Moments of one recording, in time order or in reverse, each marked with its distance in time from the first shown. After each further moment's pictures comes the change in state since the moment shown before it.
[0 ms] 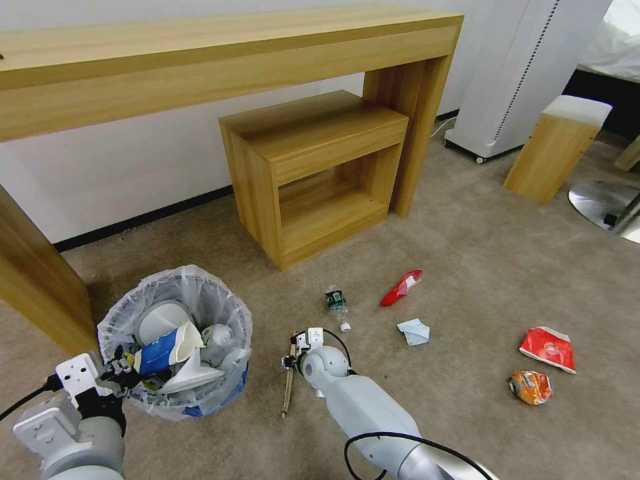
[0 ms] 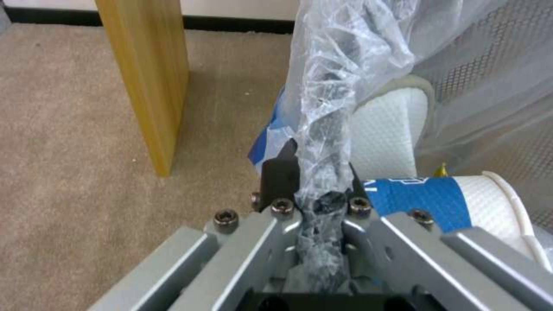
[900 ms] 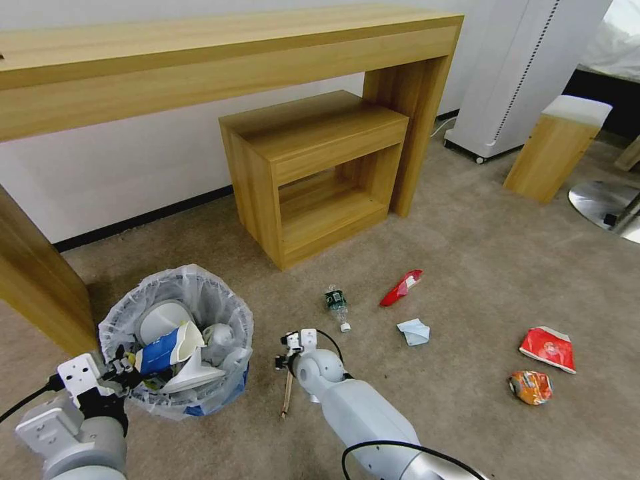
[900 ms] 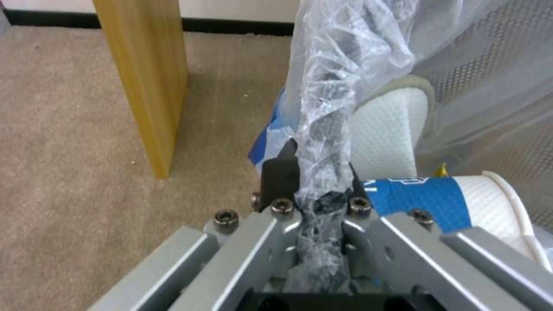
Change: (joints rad) left arm 0.001 -0.002 0.008 0.000 0.011 -0.006 0.002; right arm -0.062 0.000 -0.025 0.173 0.019 0.004 -0.025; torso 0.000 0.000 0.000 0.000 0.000
